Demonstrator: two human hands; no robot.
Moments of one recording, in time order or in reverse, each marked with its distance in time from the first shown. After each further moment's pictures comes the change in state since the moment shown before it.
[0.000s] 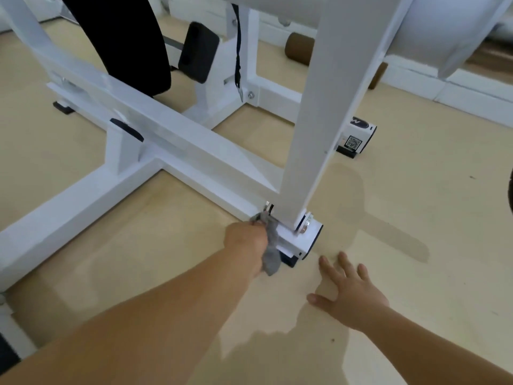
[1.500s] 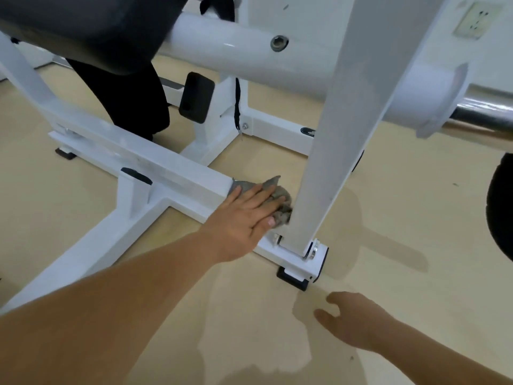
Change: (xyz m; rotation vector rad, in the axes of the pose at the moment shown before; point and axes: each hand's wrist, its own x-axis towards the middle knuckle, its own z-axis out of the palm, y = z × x) left_hand 0.030 0.102 -0.076 1.333 -0.393 1.396; right_hand -0.050 -0.052 -0.043 0.073 -0.082 0.014
